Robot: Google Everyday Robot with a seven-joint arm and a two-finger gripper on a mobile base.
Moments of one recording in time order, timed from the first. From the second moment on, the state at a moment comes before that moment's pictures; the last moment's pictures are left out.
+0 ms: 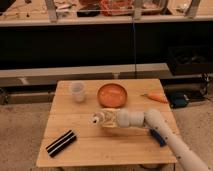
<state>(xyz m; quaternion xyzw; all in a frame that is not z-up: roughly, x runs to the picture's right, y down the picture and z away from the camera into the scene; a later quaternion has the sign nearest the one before) -0.009 0.153 0.761 0.02 -0.60 0.00 0.80</state>
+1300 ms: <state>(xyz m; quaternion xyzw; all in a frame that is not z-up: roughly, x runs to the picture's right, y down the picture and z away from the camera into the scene) -0.009 0.144 0.724 -0.01 -0.63 0.07 0.77</state>
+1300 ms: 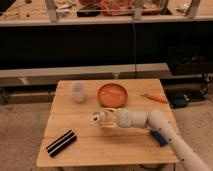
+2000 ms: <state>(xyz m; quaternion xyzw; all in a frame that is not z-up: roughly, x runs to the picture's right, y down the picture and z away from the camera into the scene) -0.002 0.147 0.717 -0.08 -0.66 0.14 0.74</state>
